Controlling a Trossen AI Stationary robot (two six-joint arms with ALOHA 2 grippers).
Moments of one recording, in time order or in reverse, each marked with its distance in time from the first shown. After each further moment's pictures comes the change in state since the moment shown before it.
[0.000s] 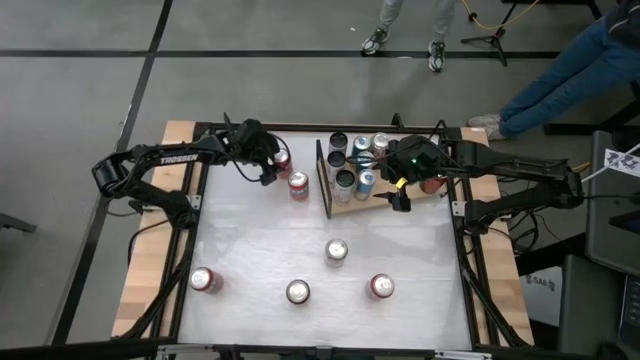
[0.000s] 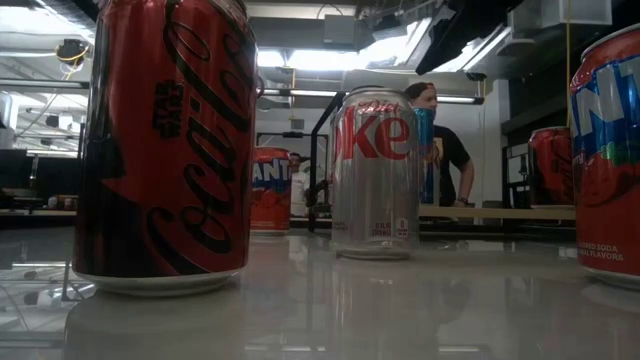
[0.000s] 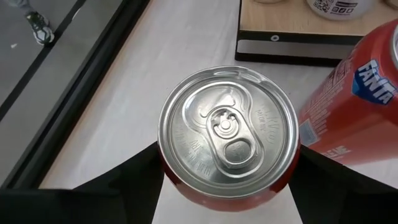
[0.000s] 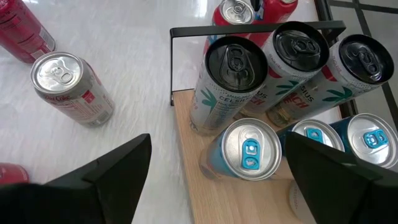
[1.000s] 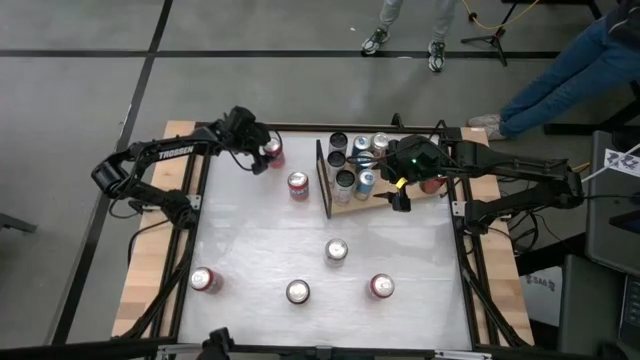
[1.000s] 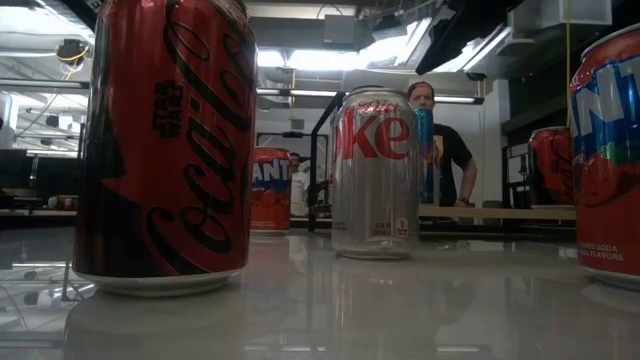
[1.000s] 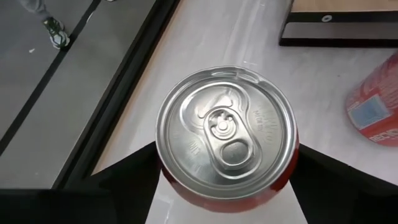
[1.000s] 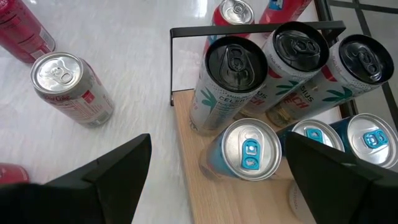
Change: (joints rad) left arm 0.184 0.001 -0.001 -0.005 0.091 0.179; right arm 0.000 0.000 0.000 0.000 0.000 0.000
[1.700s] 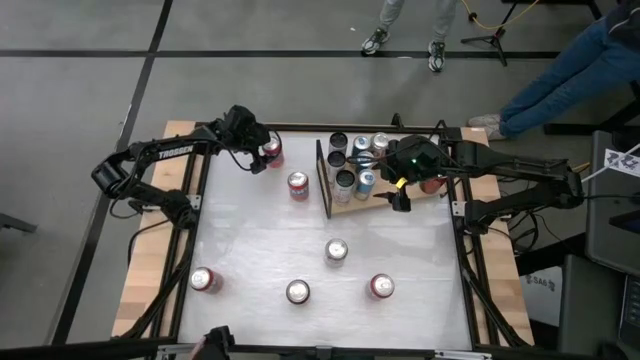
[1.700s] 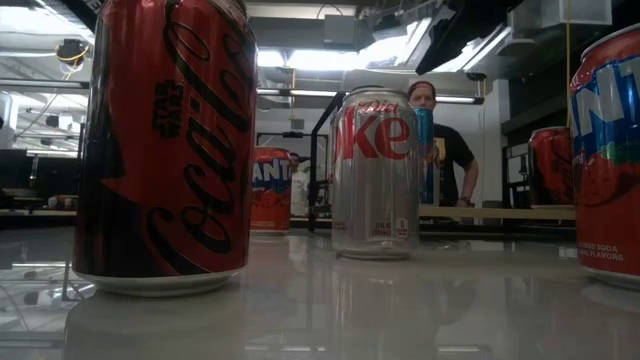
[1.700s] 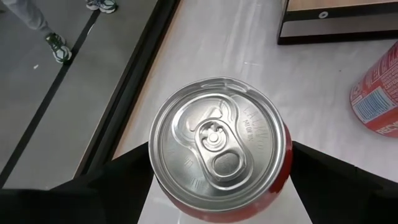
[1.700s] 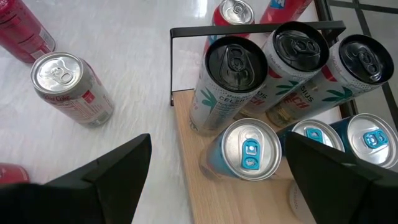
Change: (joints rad) left arm 0.019 0.000 0.000 0.015 0.022 0.080; right arm 0.000 0.000 0.000 0.000 0.000 0.000
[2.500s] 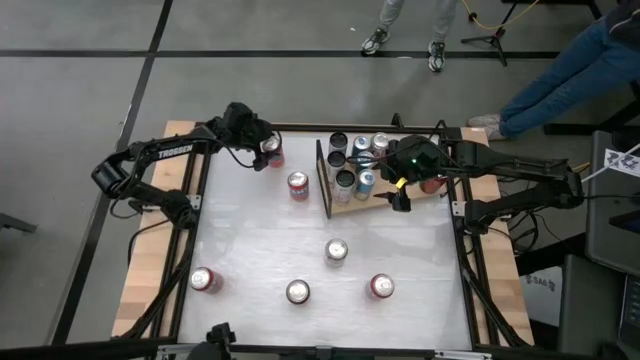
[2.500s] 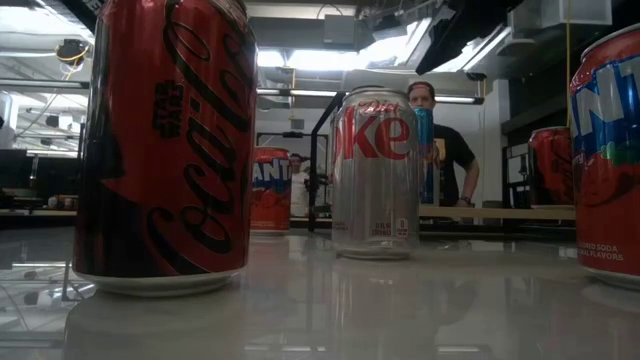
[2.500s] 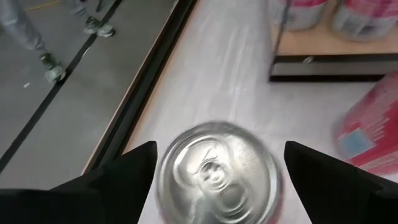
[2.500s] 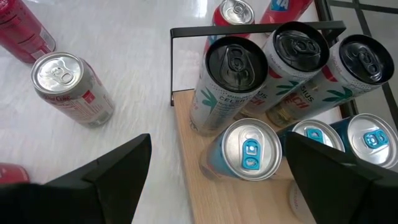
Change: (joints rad) left arm 0.024 0.001 0.000 0.084 0.092 -0.052; right arm 0.000 0.000 0.000 0.000 0.000 0.001
